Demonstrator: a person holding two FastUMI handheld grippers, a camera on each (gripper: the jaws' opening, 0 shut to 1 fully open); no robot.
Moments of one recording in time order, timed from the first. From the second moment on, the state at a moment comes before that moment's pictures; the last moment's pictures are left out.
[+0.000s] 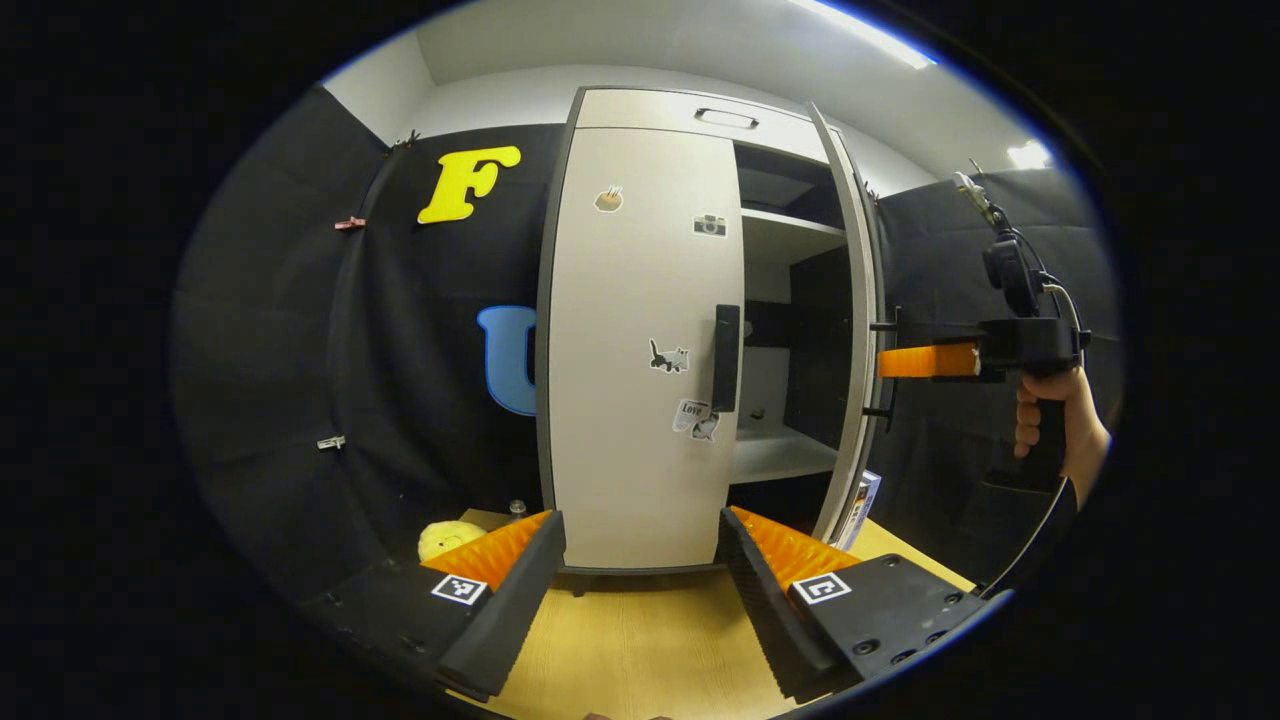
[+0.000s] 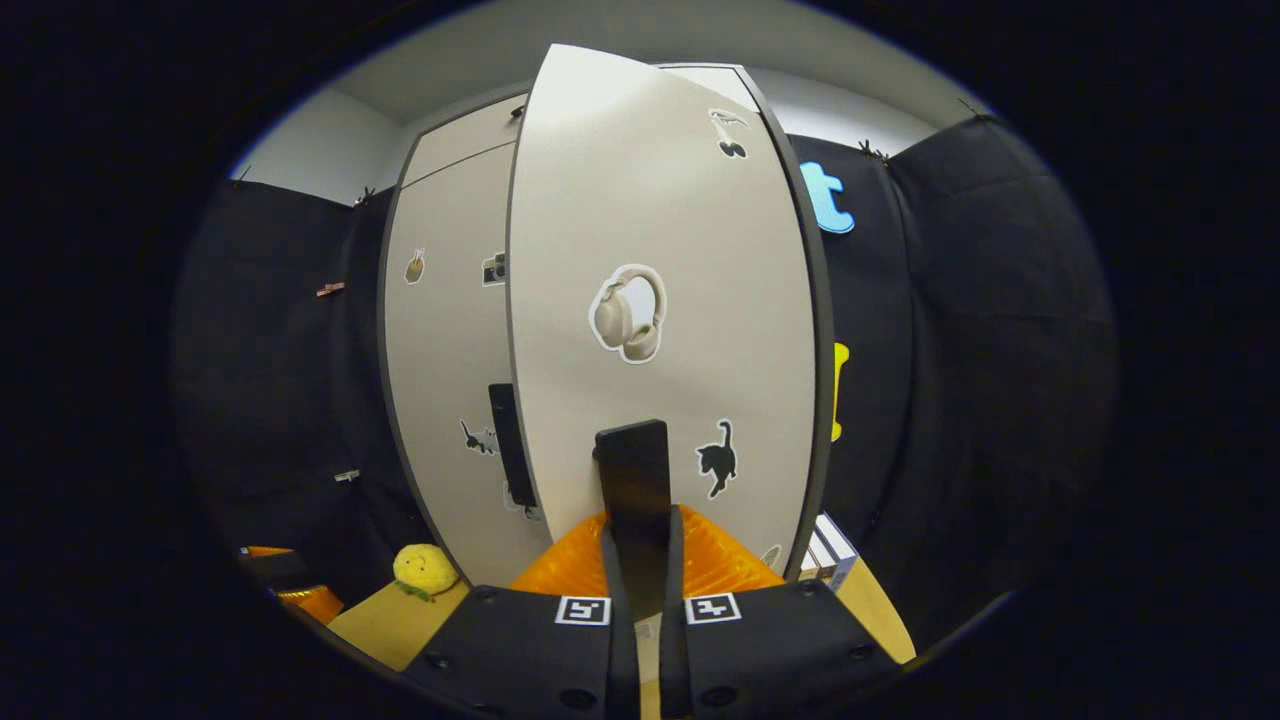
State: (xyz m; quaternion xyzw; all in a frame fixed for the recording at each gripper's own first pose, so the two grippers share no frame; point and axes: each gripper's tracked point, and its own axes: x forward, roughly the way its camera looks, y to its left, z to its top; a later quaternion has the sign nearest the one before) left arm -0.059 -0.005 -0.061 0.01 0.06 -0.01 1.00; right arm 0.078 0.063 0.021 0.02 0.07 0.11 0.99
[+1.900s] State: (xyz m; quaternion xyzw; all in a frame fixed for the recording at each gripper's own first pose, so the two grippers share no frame) left arm -0.033 -0.084 -0.065 0.01 0.07 -0.08 0.99; right arm 0.028 -0.040 0.023 0.03 0.06 0.00 1.00
